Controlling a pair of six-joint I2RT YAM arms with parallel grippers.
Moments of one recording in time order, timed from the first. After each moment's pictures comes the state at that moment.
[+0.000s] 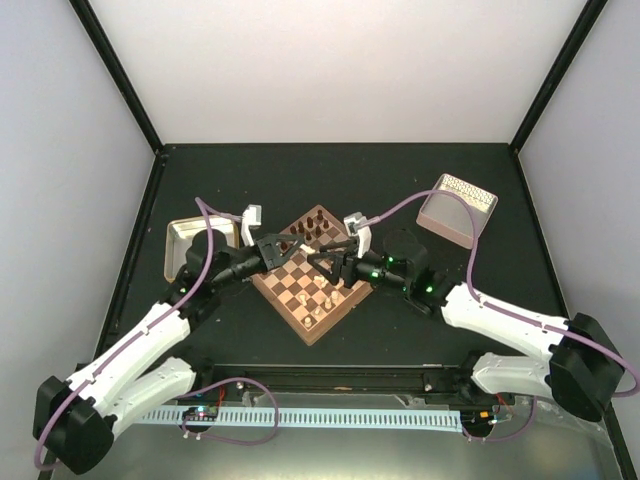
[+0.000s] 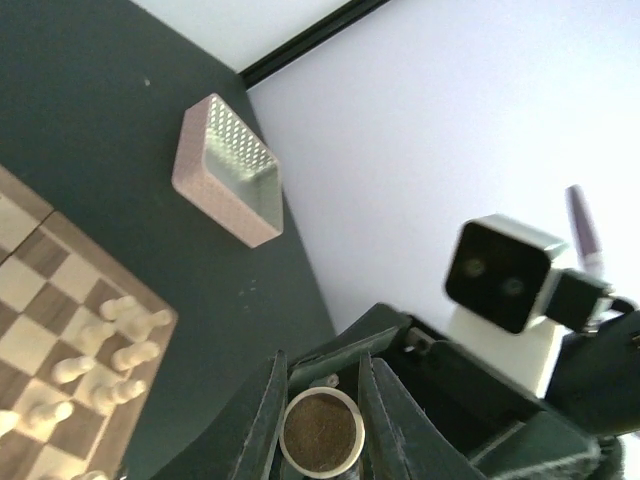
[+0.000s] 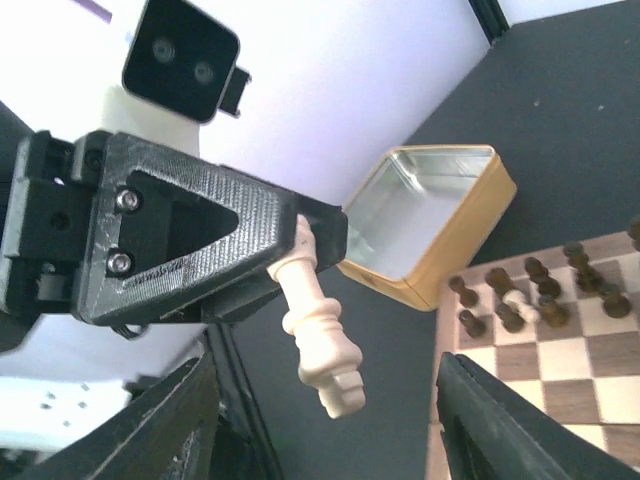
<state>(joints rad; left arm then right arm) -0.52 0.86 0.57 0.12 0.49 -0.98 0.87 1.19 0.70 0.28 -0.34 0.57</state>
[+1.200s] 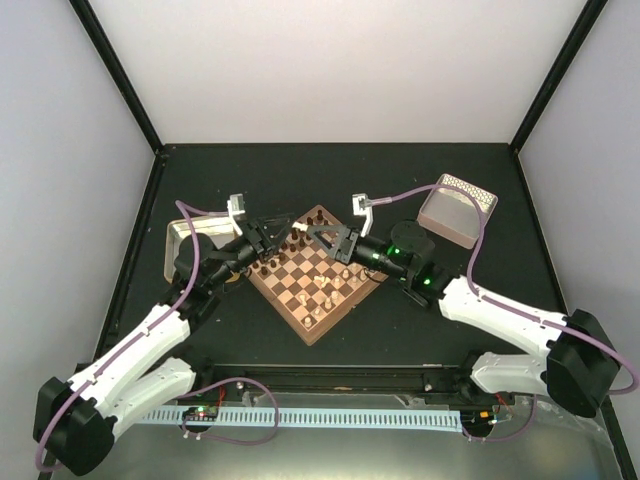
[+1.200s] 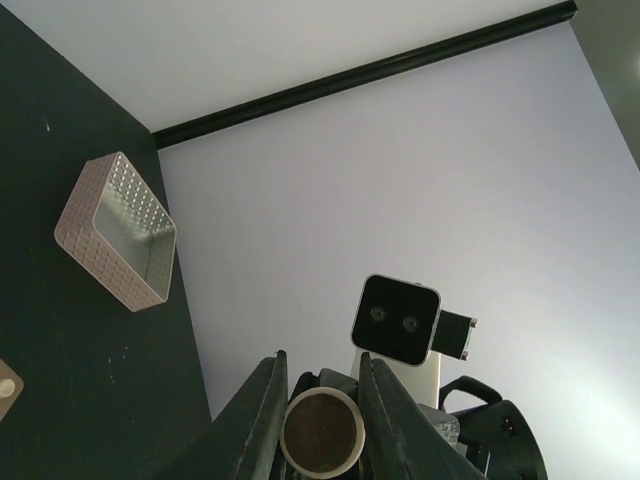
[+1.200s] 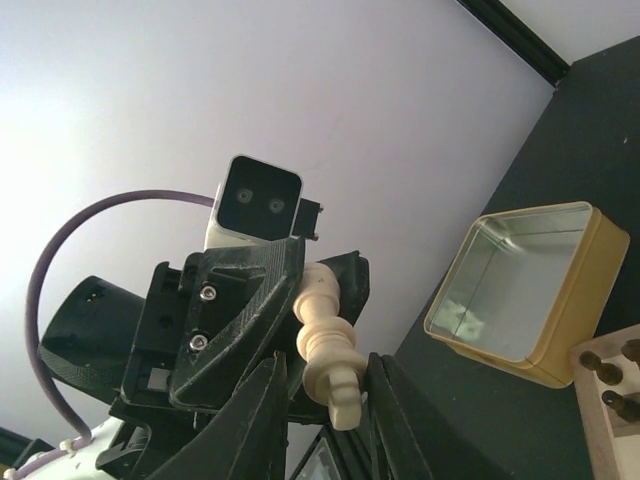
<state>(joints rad) -0.52 0.84 0.55 0.42 0.42 -1.34 0.86 1.20 0.75 0.50 -0.32 0.97</state>
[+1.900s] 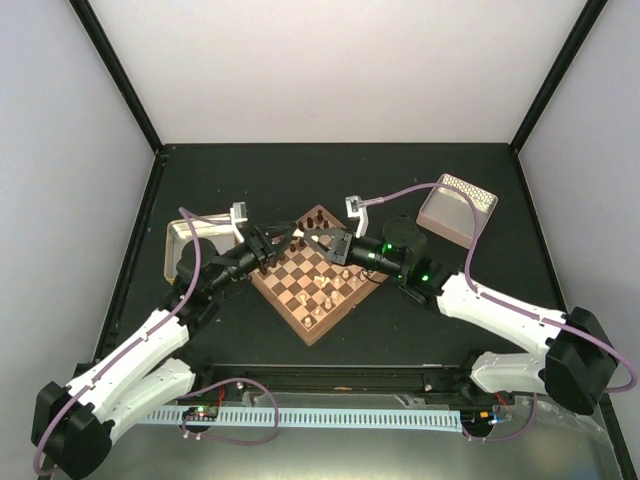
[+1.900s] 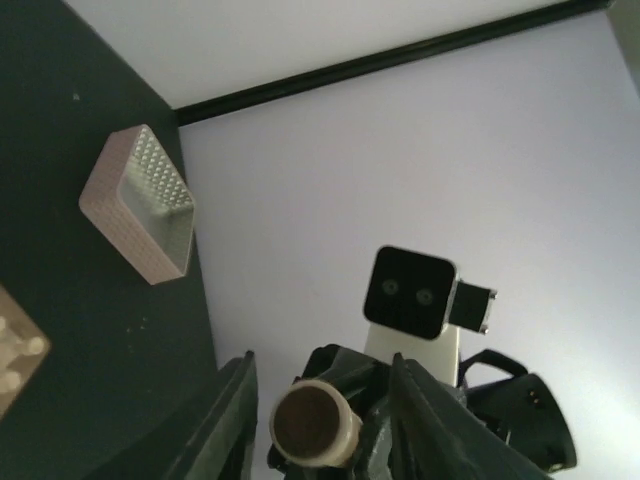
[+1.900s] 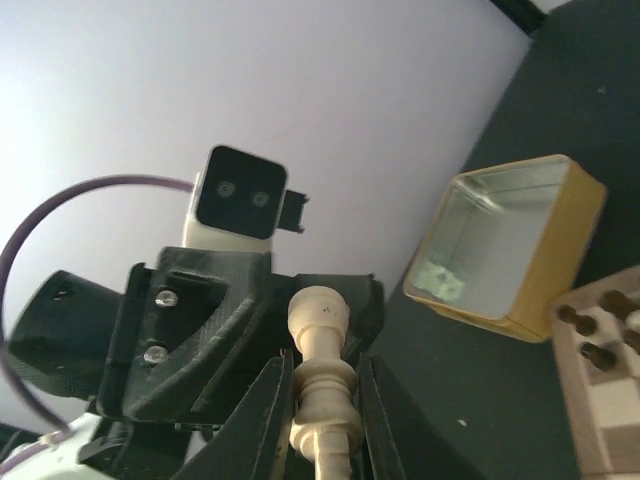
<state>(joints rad) -0.52 0.82 0.51 0.39 0.42 -1.37 0.86 1.24 0.79 0.41 -0.34 0.97</state>
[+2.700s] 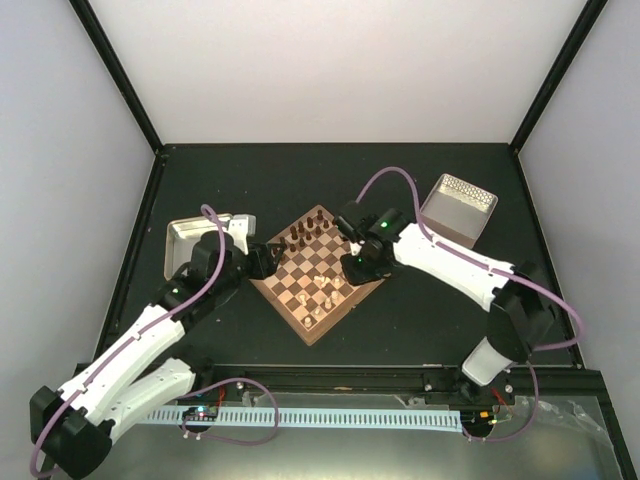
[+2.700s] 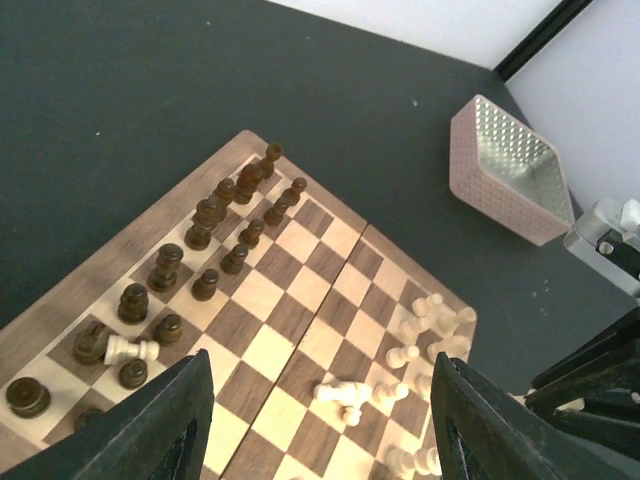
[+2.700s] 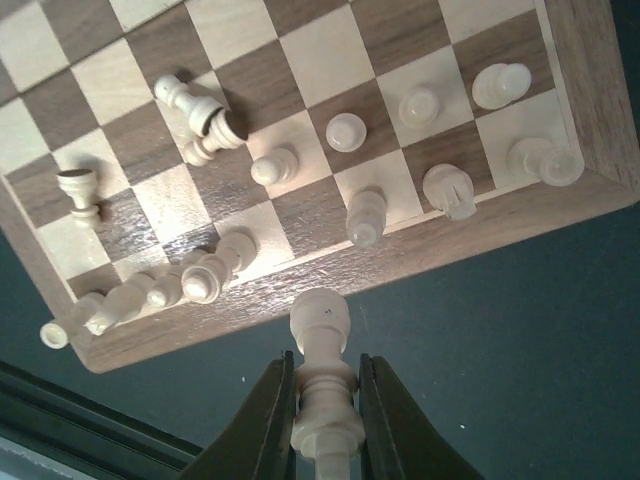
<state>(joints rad) -0.52 0.81 0.63 -0.28 0.08 -0.55 0.82 1.59 1.30 -1.04 -0.06 0.48</state>
